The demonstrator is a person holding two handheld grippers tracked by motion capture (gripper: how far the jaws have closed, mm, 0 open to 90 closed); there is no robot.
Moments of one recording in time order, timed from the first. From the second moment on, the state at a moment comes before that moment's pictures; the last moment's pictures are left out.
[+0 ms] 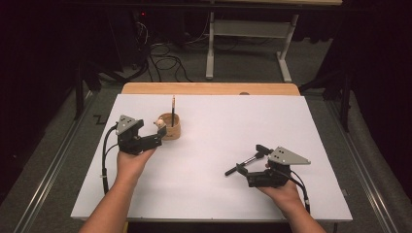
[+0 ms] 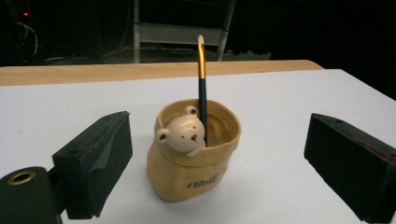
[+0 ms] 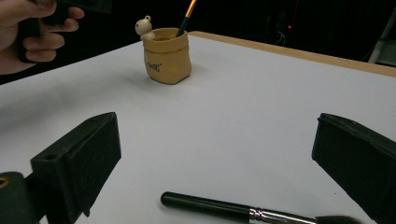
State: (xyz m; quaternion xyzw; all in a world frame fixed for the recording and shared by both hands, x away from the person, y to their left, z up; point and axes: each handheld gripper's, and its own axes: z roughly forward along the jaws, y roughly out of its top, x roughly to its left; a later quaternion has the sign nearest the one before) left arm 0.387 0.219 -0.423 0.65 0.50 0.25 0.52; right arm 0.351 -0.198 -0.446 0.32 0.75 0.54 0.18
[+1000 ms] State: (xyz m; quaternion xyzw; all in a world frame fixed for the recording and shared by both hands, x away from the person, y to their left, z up) left arm 0.339 0.215 -0.457 0.66 0.48 0.23 0.53; right arm 0.354 -0.201 -0.447 0.33 0.75 0.53 0.19
